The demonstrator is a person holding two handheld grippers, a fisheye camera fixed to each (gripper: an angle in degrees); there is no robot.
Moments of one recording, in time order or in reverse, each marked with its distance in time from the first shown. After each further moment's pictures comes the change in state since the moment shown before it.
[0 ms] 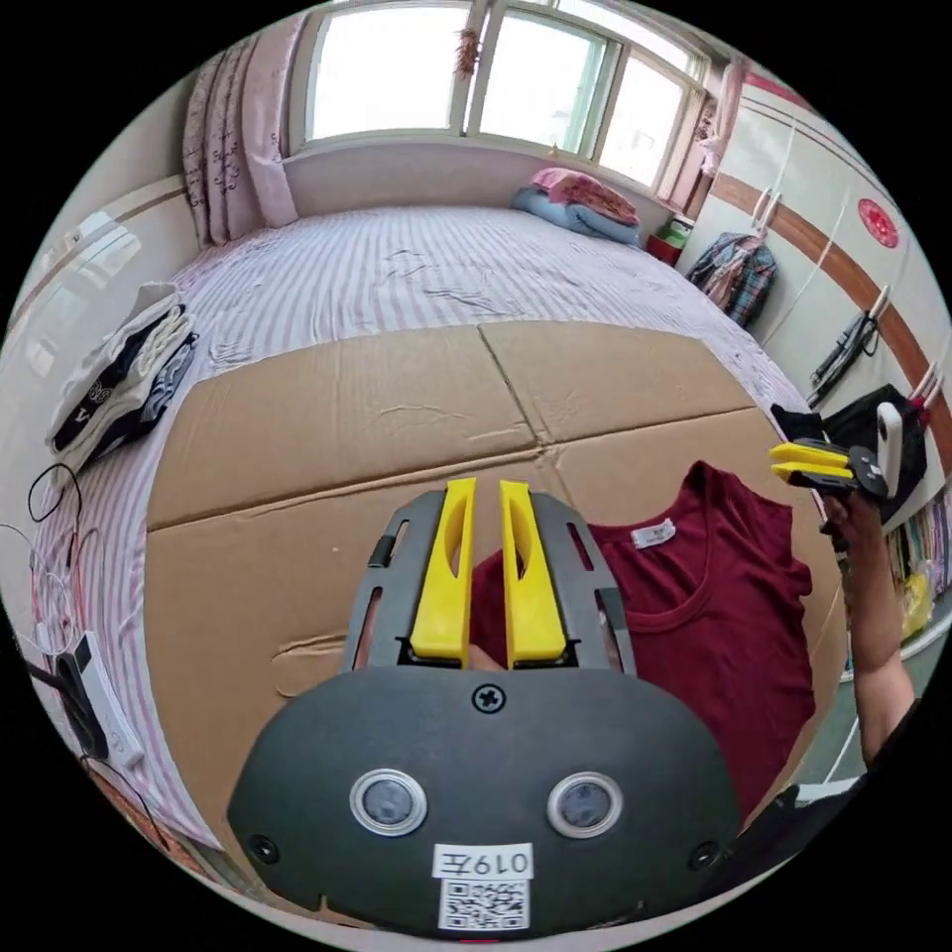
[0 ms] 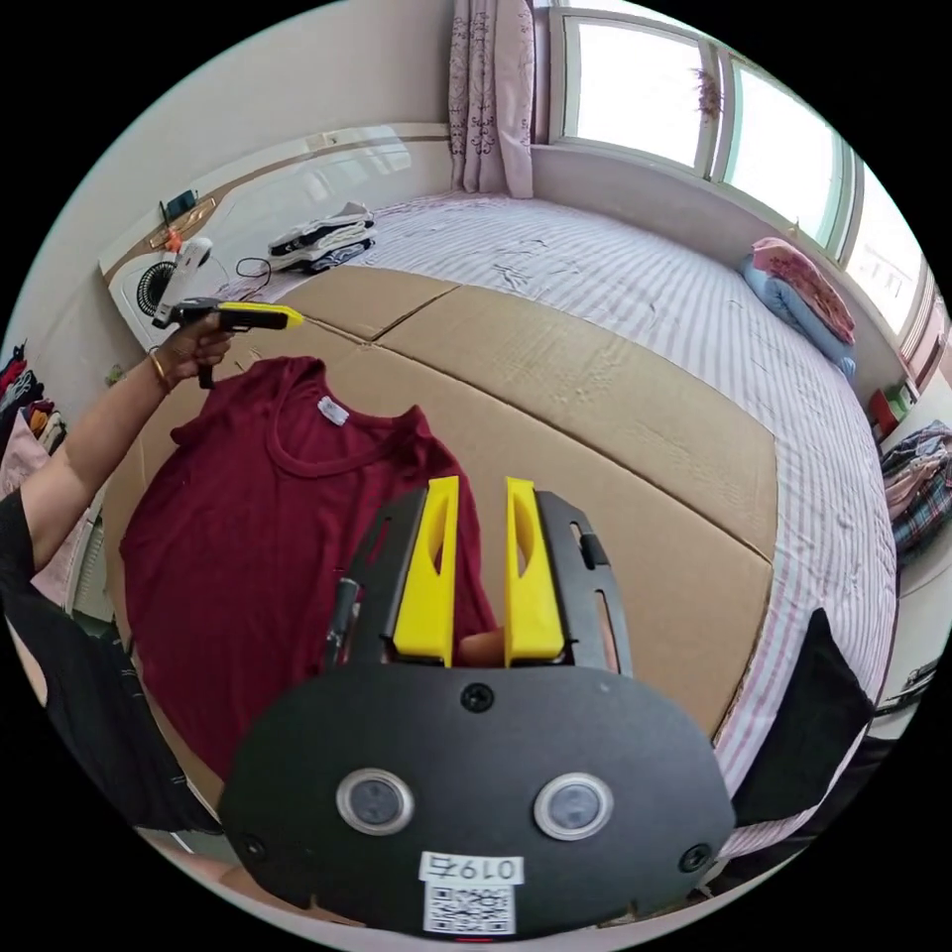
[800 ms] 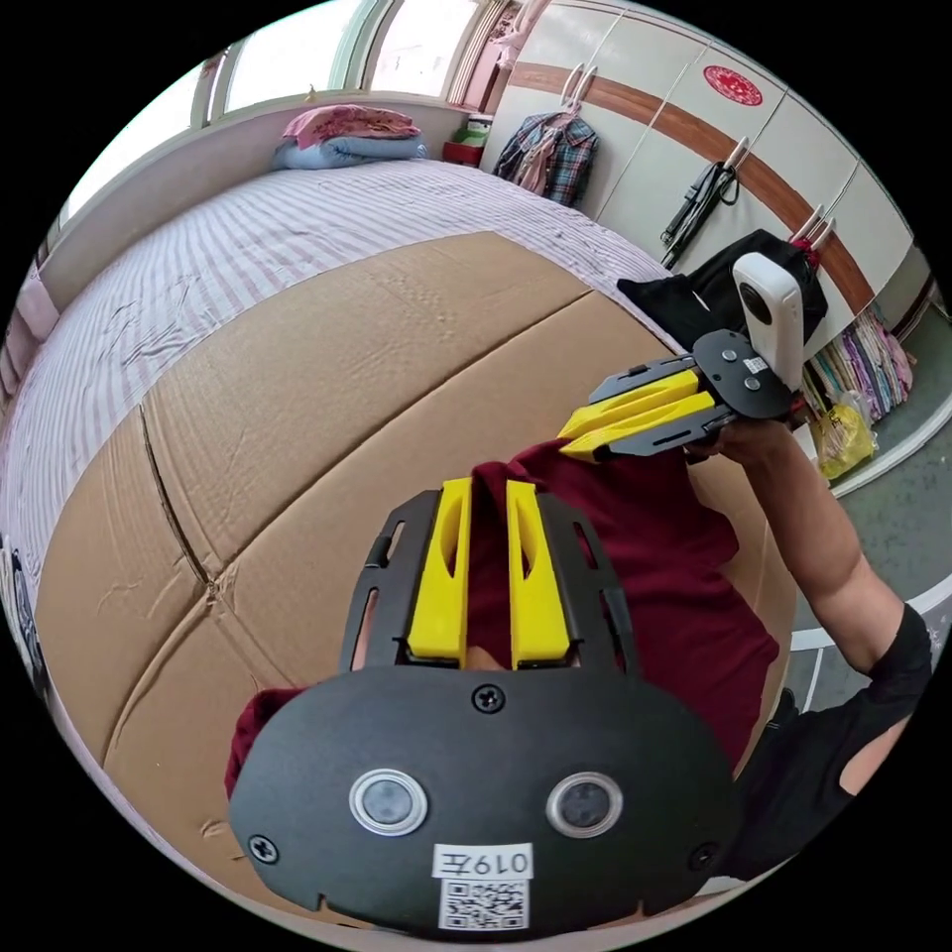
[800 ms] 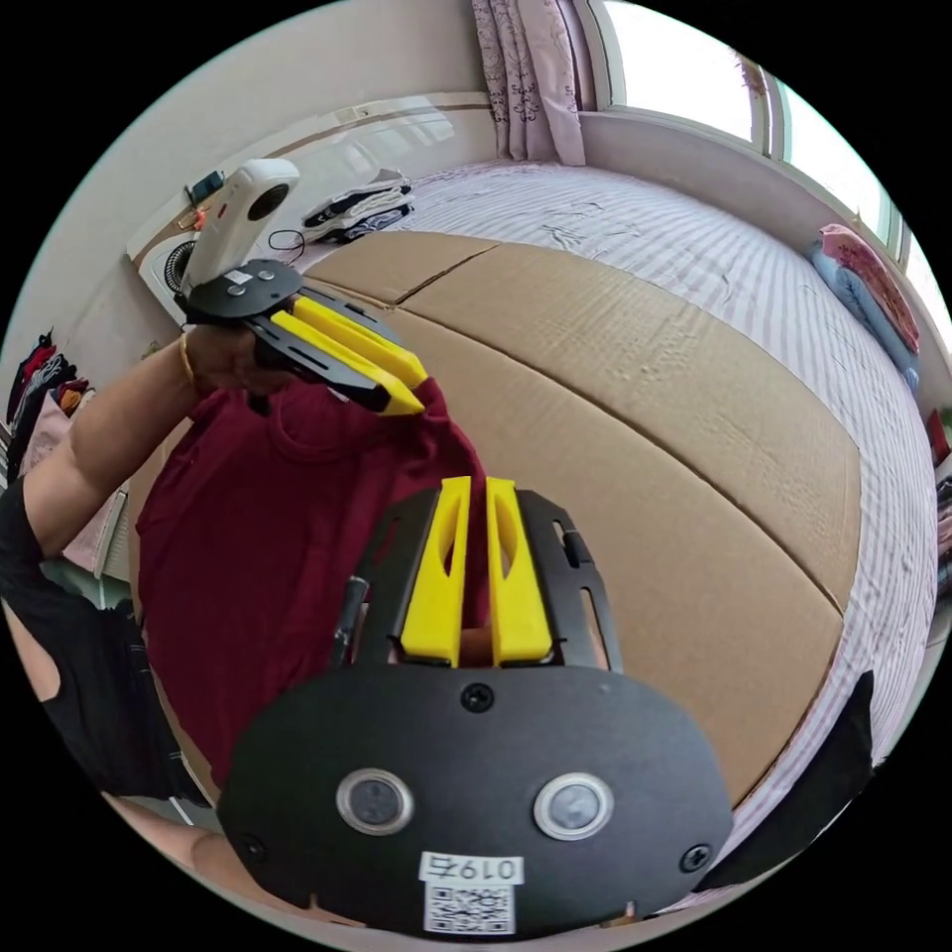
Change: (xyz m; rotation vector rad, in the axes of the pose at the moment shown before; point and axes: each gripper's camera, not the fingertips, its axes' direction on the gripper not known) left arm 0.188 -0.105 0.157 -0.237 0.233 0.319; right arm 0.041 -0.050 -0.006 -0.044 -0.137 -0.065
